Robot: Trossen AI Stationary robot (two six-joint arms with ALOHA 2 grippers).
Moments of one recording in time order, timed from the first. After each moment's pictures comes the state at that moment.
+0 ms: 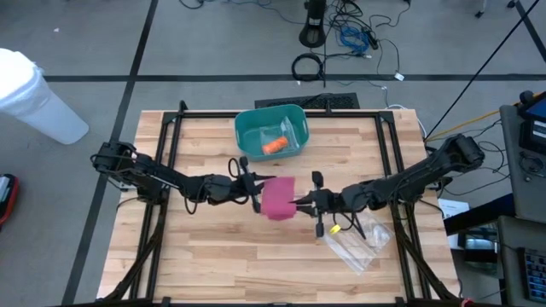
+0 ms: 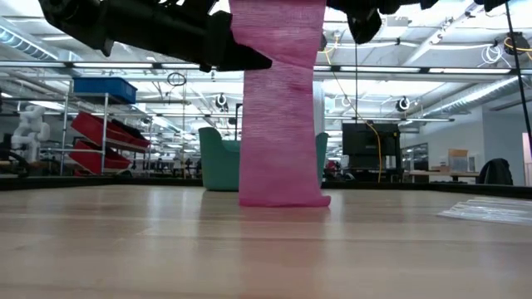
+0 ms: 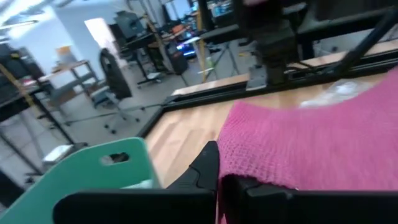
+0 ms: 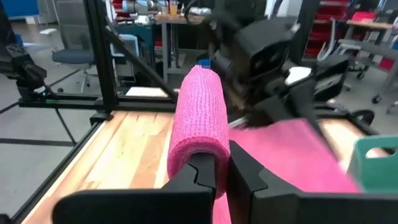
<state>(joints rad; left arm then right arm) -0.16 1.54 0.65 0.81 -0.49 0.30 0.35 1.35 0.70 0.55 0.34 0.04</state>
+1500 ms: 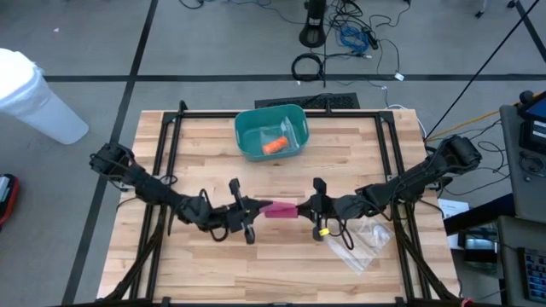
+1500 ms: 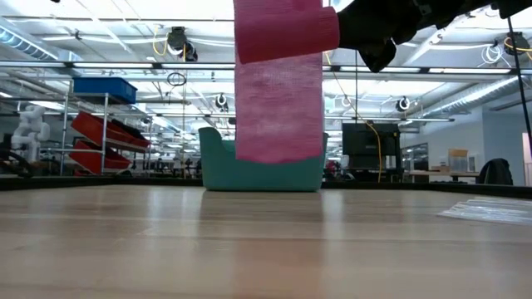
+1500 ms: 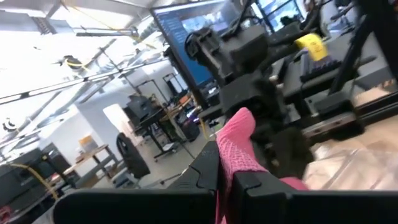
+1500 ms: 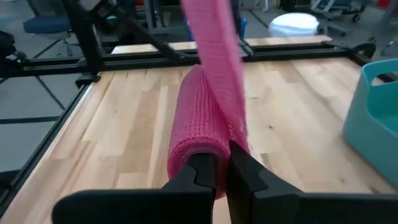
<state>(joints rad) -0.47 1.53 0.74 1.04 -0.66 0.72 0.39 1.41 0.70 0.38 0.42 0.23</state>
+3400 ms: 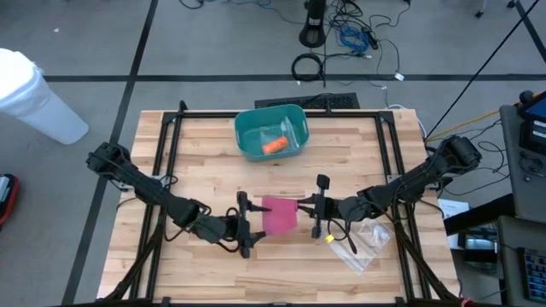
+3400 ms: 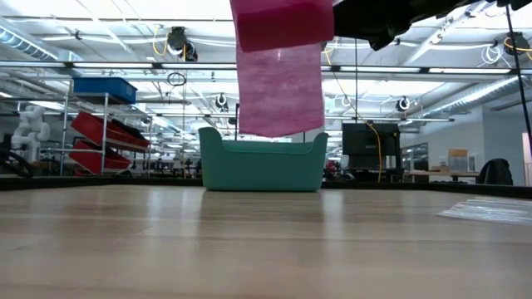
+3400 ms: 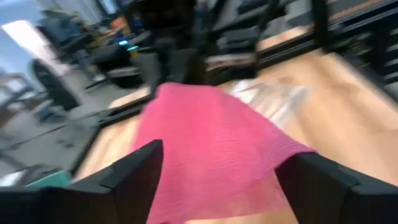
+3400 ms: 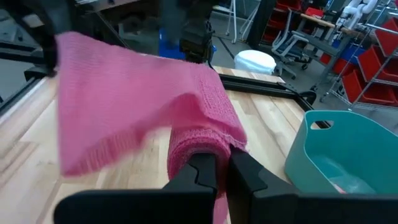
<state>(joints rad) -0.53 1.50 0.92 0.30 -0.64 0.24 0.42 1.41 0.70 0.46 0.60 -0.03</state>
